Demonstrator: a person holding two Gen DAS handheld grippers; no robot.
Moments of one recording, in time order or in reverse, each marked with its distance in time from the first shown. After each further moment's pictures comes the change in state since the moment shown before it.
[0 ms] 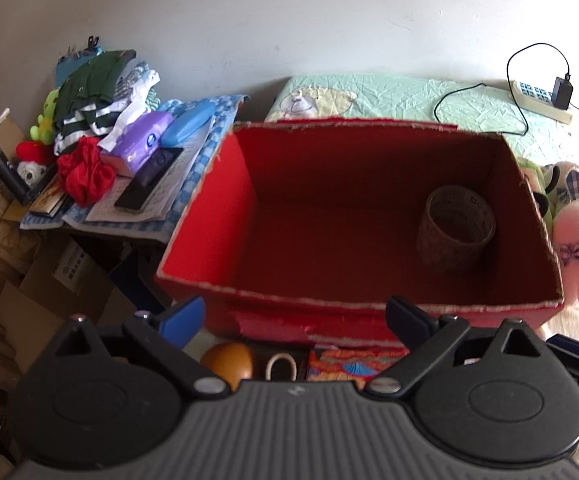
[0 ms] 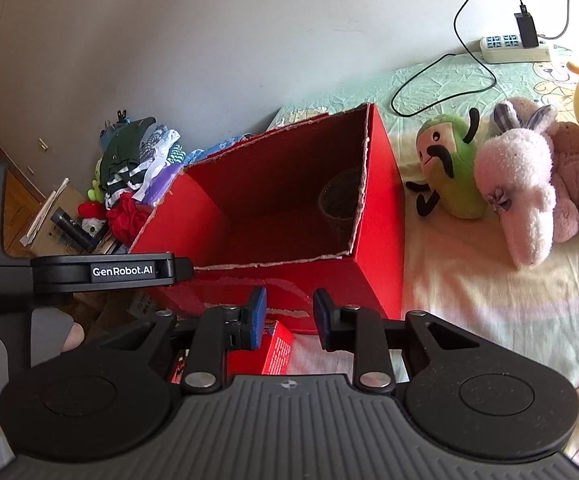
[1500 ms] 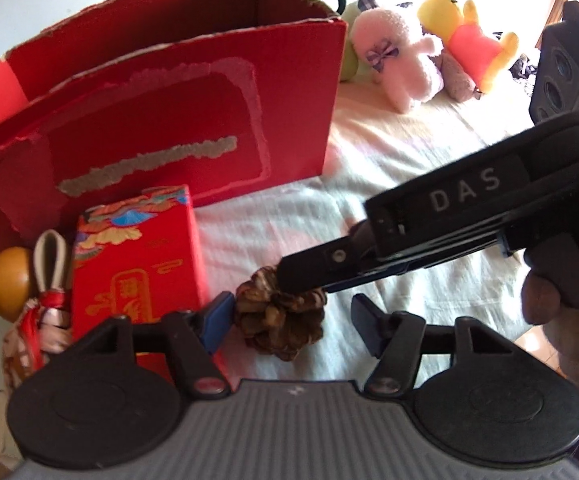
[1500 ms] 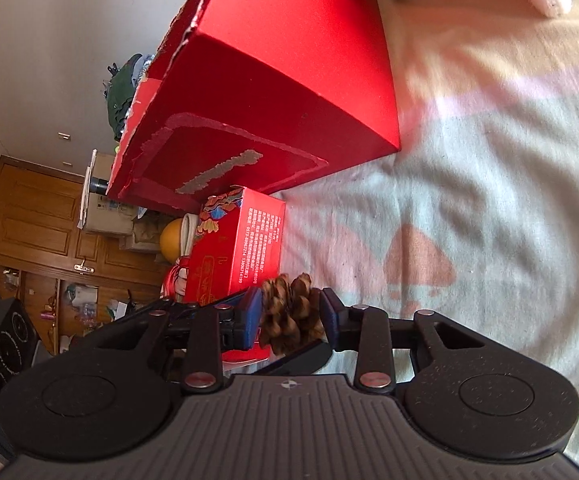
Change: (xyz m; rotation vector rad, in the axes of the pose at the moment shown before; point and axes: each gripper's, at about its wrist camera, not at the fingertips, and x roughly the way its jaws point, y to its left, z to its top) left arm 0.030 -0.071 -0.123 0.331 0.087 -0.468; right arm 0.052 -0.071 -0.058 0.334 0.359 0.253
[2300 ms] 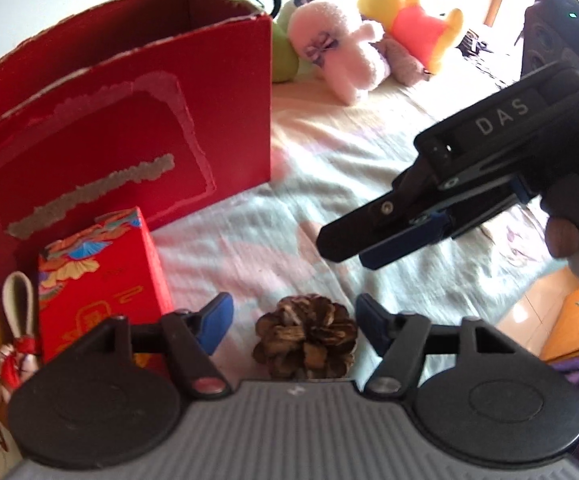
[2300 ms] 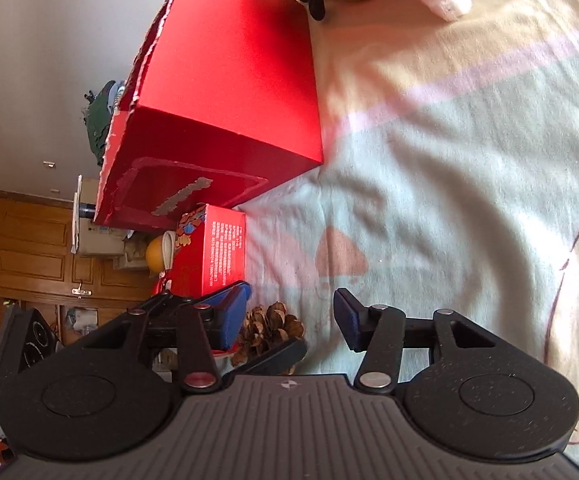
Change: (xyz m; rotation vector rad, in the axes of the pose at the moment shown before) left arm 0.005 -0.010 0.000 0.153 0.000 -0.100; right arm -0.047 -0.031 -0.002 0.092 -0.008 -0.031
